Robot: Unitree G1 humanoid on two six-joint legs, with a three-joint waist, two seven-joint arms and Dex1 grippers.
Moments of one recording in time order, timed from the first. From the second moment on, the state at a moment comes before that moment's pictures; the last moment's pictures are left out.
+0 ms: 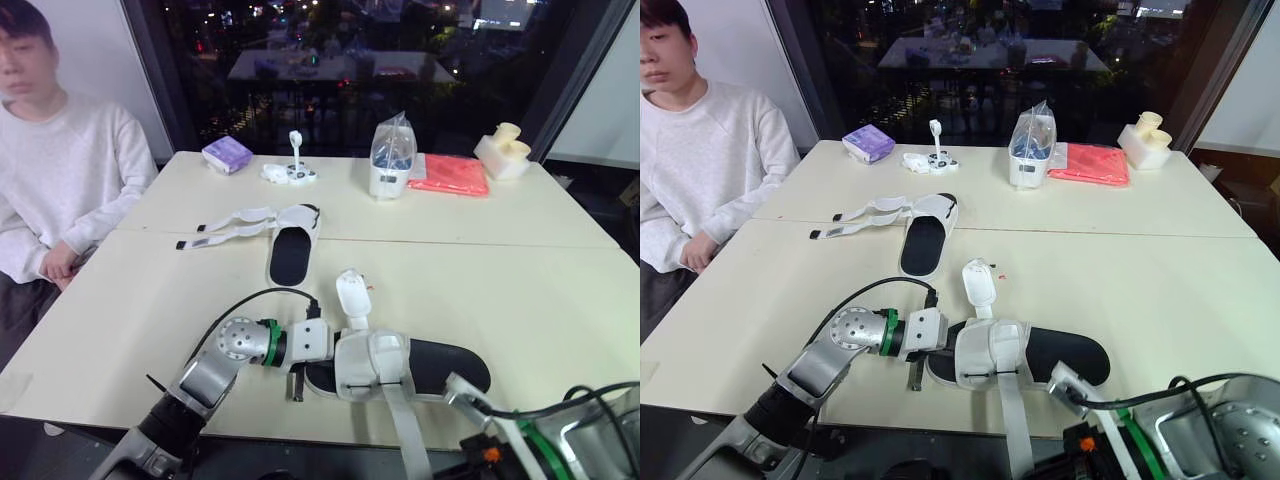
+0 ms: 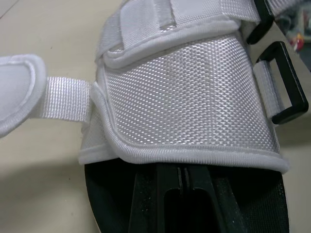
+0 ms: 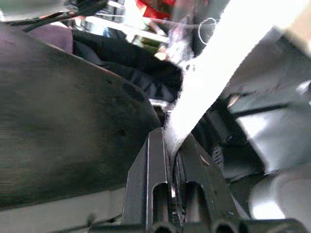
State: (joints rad) left arm -0.44 0.42 -0.44 0.03 -0.01 0.03 -1.09; right arm 0.03 -1.07 -0.20 -0.68 1.50 1.40 0.69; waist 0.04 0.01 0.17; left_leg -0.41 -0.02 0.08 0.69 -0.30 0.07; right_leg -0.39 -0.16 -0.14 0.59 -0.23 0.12
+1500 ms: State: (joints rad) left arm -0.49 0.44 -0.49 0.07 0.02 -0.07 -1.12; right arm -0.65 -1.08 0.04 -0.44 1.08 1.32 1.07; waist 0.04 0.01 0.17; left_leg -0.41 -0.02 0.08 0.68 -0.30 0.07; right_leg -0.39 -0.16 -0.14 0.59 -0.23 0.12
